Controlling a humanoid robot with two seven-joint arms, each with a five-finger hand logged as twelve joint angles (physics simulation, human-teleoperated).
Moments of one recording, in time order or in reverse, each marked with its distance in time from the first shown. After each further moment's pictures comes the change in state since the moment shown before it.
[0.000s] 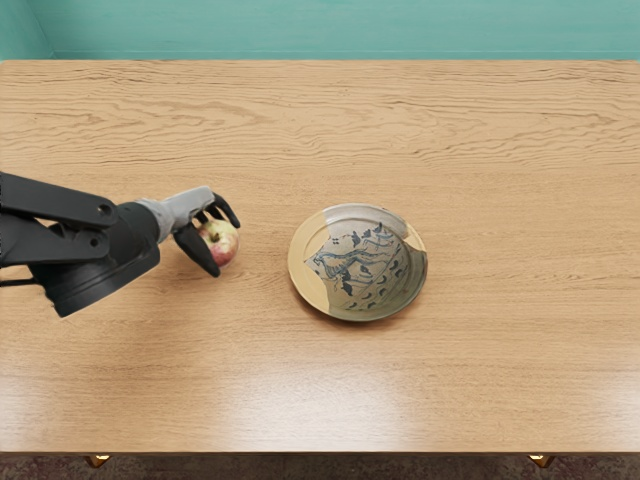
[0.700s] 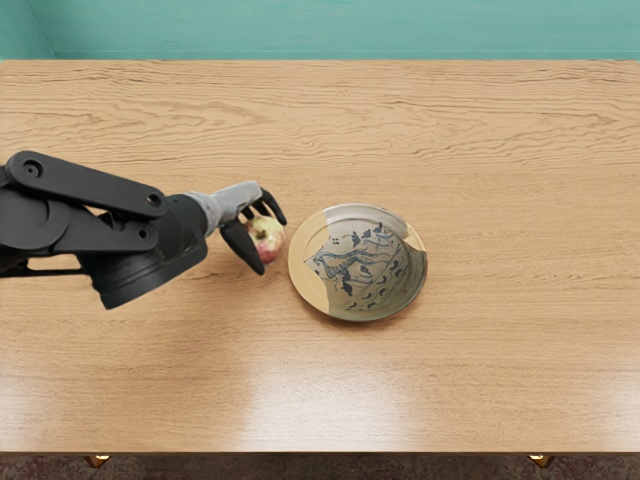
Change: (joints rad) left arm -0.056 -0.123 -0.043 0.009 -0.082 0.001 0.000; right arm 0.000 0.000 0.000 0.000 0.000 0.000 0.000
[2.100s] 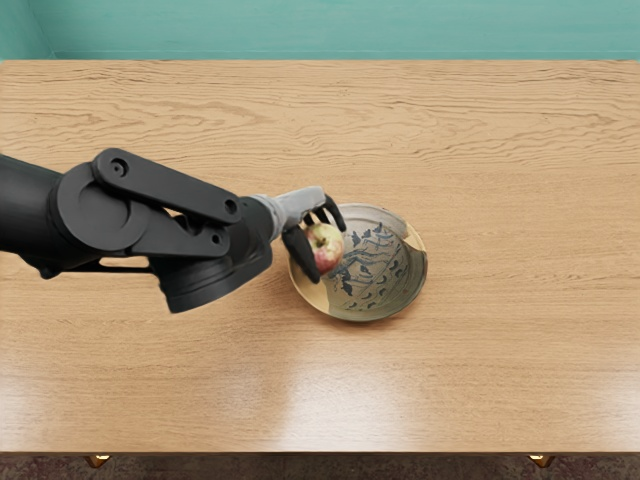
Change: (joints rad) left arm -0.068 -0.197 -0.023 0.049 -0.086 0.001 -0.002; right arm 0.000 0.000 0.000 0.000 0.000 0.000 0.000
